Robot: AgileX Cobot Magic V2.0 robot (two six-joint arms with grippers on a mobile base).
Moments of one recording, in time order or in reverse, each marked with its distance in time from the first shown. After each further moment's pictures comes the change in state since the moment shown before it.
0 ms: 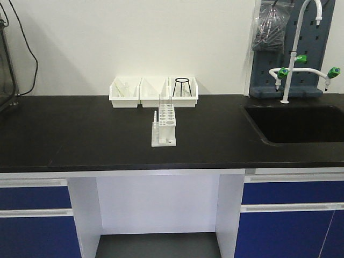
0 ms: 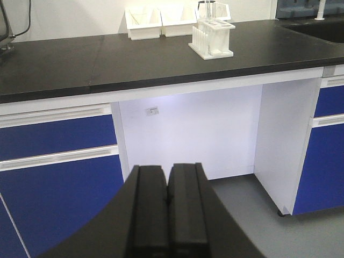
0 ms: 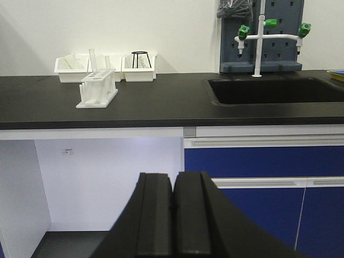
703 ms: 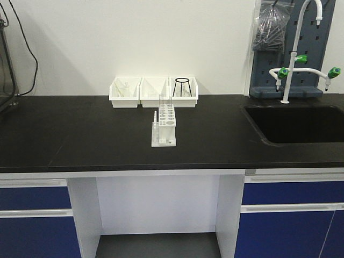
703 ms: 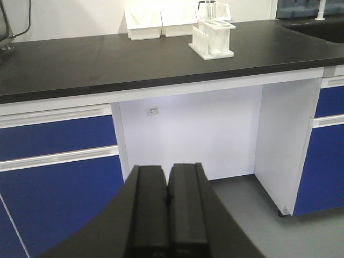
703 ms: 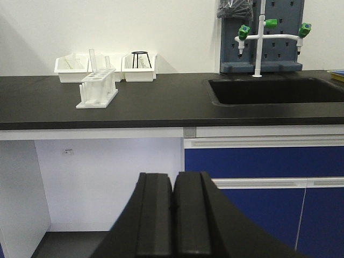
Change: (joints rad) left arm 0.000 0.000 0.000 0.000 0.000 0.000; right arm 0.000 0.000 0.000 0.000 0.000 0.000
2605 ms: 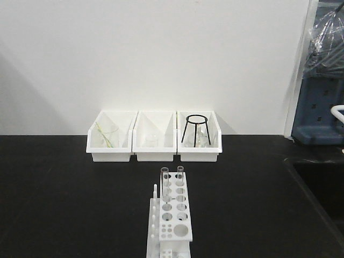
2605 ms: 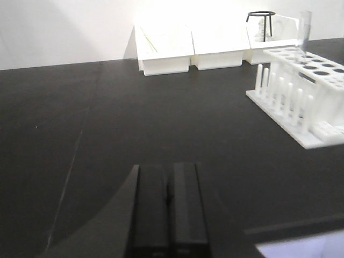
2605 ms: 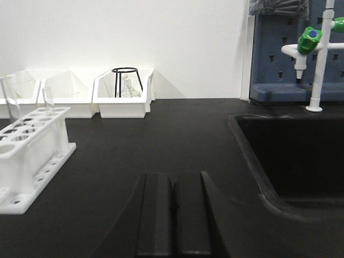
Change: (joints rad) left arm 0.000 0.000 0.000 0.000 0.000 0.000; right arm 0.000 0.000 0.000 0.000 0.000 0.000
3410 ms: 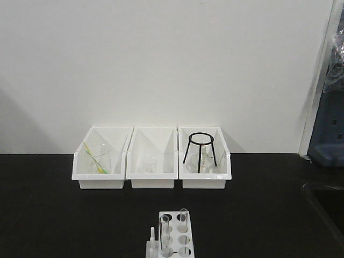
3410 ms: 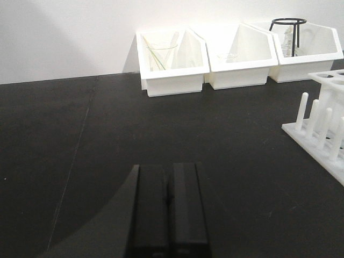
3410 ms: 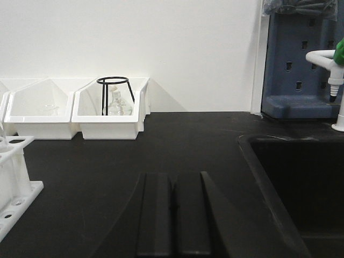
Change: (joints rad) left arm 0.000 0.000 0.000 0.000 0.000 0.000; right arm 0.000 0.000 0.000 0.000 0.000 0.000
